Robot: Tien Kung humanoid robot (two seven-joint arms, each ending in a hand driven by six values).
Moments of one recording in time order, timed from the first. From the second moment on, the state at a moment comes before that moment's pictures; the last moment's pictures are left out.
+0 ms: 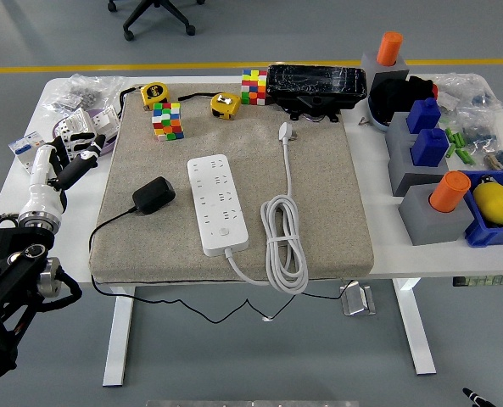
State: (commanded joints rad) left arm -0.30 0.27 -1.14 -1.16 0.96 0.45 -0.11; right arm 0.10 -0.21 0.80 0.30 -0.58 -0.09 0.00
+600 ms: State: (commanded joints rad) left arm -0.30 0.26 -1.15 -1.17 0.96 0.44 -0.11; right arm 0.10 -0.21 0.80 0.30 -0.58 -0.10 0.01
